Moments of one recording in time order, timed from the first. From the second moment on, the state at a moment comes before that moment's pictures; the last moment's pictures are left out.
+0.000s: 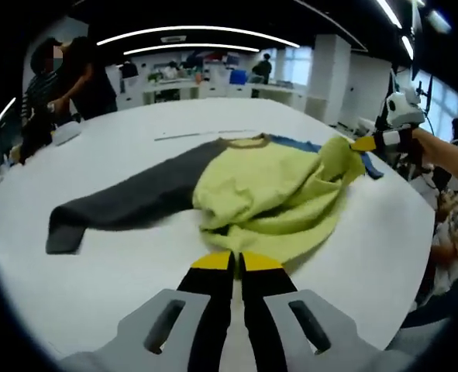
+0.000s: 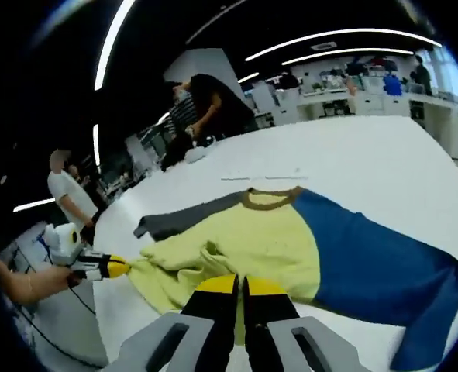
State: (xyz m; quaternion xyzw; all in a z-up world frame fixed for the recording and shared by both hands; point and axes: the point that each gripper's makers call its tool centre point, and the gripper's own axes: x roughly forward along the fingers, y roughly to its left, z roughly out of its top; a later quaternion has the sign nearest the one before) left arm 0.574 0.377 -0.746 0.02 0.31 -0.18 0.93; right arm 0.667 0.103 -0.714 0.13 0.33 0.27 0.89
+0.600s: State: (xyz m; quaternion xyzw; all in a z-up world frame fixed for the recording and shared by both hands) left arm 0.573 0.382 -0.761 0.01 0.33 -0.17 0.93; right arm 0.686 0.076 -0.769 0.11 0.41 0.20 0.88
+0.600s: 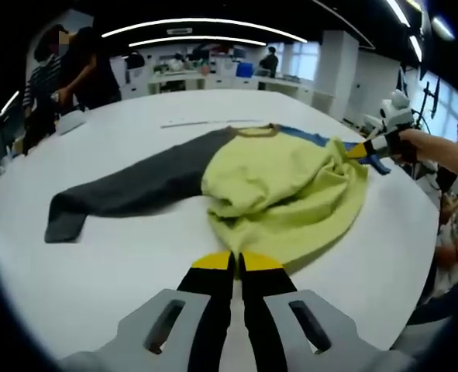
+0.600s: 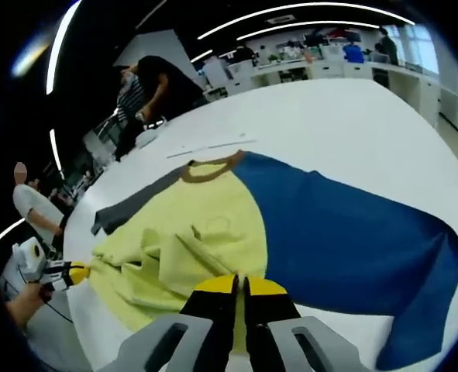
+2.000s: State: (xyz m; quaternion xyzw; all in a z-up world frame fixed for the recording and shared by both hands) left arm 0.561 0.388 -0.787 0.01 0.37 -0.15 0.92; right arm 0.636 0.055 -0.779 -0.05 0.42 0.23 0.88
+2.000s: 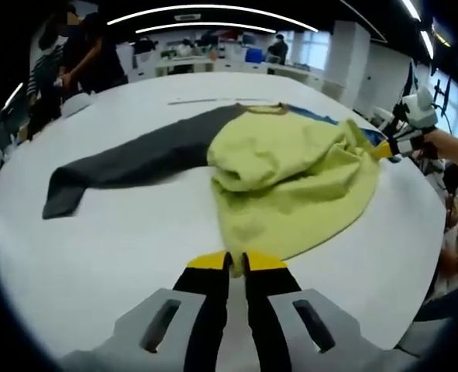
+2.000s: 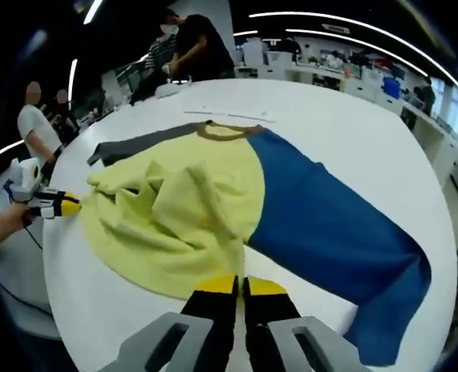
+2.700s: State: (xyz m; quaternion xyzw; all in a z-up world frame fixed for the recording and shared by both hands) left arm 0.554 0.393 -0.749 0.02 0.34 -0.17 0.92; right arm 0.596 0.063 -0.751 -0.05 0.41 0.26 0.87
